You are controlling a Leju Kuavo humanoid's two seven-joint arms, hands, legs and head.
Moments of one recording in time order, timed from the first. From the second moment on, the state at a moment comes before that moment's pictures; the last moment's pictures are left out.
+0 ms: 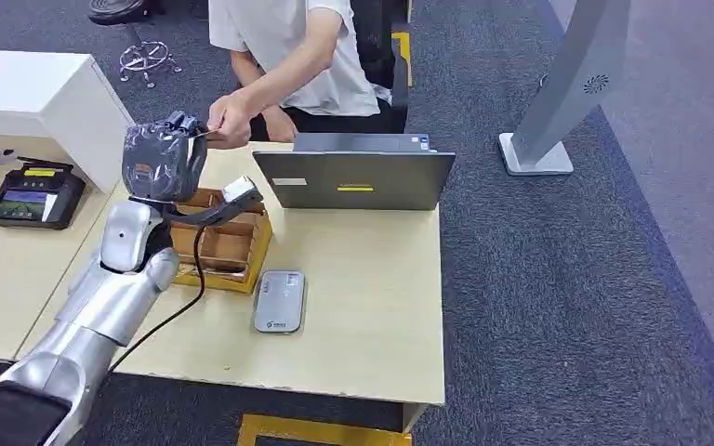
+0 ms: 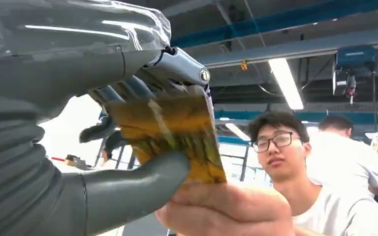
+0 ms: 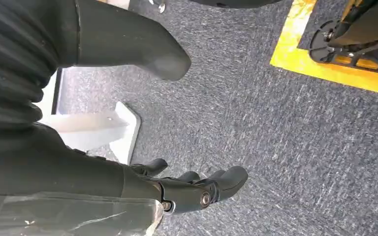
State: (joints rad) left arm -0.69 0.23 -0.39 -0.97 -1.21 0.59 0.01; right arm -0.08 0.10 -0.31 -0.18 0.76 -0.12 0.20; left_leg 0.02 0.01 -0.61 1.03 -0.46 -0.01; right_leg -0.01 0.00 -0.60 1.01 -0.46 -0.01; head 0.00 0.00
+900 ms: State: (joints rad) left arm -0.70 0.17 -0.40 -1.08 -1.08 0.50 -0.01; right arm -0.08 0.10 -0.31 -0.18 0.78 -0.12 0.19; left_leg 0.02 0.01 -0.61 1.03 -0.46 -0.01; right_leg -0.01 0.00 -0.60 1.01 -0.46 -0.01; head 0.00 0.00
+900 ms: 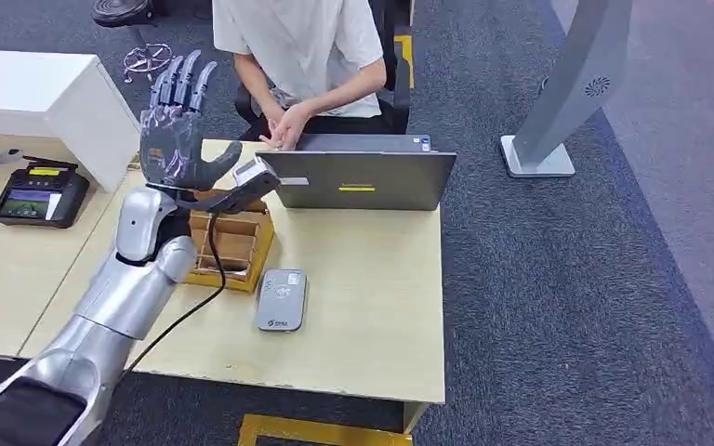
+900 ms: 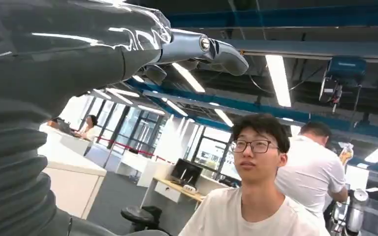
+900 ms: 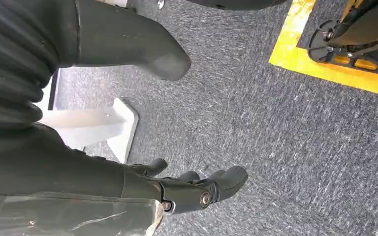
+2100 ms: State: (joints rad) left arm -0.31 0.39 -0.55 -1.56 -1.08 0.09 0.06; right arm -0.05 0.10 -0.42 -0.18 0.72 -0.13 0.17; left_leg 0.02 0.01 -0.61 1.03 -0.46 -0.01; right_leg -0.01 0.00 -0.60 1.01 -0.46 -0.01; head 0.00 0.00
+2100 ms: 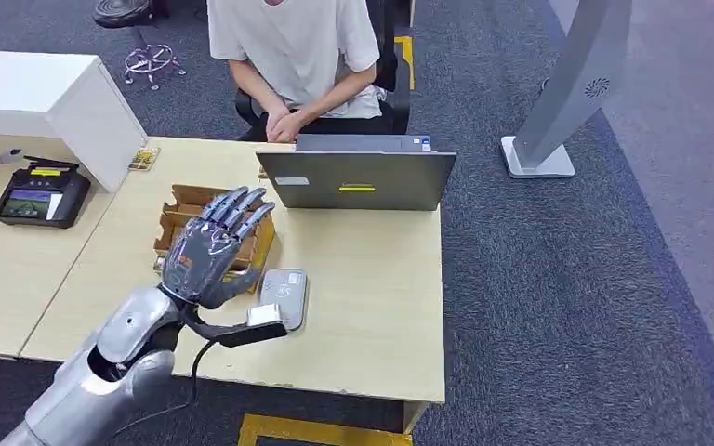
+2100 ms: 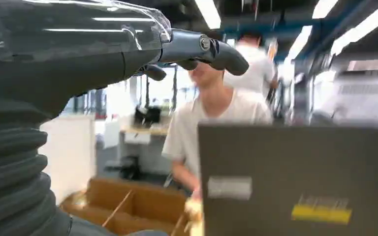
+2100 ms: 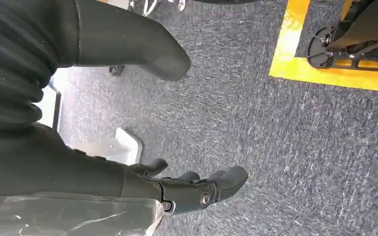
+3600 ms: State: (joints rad) left arm -0.39 0.35 -0.56 -1.24 -1.02 -0.01 0.15; right arm -0.05 0.10 -0.46 -0.18 0.77 -0.12 0.18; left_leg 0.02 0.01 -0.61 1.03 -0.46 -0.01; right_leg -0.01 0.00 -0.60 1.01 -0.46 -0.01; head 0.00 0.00
